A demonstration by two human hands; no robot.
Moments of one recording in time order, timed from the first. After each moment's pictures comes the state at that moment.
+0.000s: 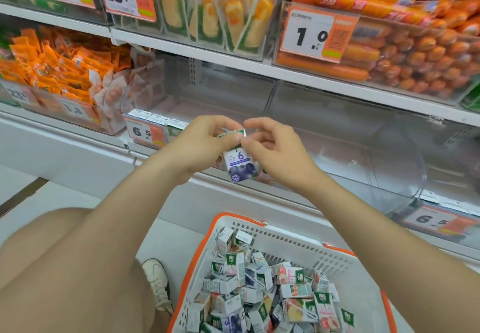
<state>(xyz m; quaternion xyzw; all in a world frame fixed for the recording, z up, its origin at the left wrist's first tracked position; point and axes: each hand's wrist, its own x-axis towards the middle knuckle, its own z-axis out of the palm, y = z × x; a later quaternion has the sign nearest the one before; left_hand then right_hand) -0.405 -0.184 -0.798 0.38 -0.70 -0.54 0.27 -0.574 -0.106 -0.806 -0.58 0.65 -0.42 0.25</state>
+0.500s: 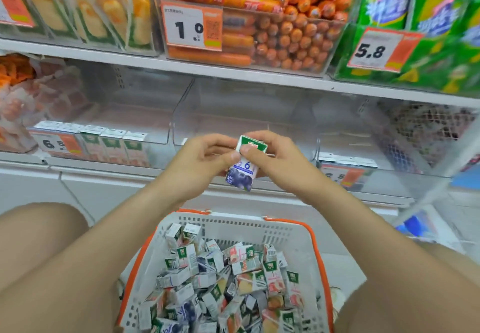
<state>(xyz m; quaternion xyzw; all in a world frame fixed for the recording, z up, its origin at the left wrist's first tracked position) -0.512 -0.079 -0.815 0.25 -0.71 -0.60 0.26 -0.676 0.030 -0.797 -0.46 0.67 -0.49 0.31</state>
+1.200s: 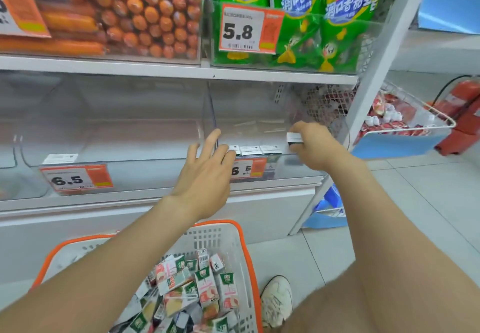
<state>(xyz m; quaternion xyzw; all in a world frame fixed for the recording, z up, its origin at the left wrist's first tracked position) -0.705 0.005 -0.876 0.14 -0.98 0.08 0.15 -0.920 0.169 -0.804 -0.39 0.91 -0.12 0.04</state>
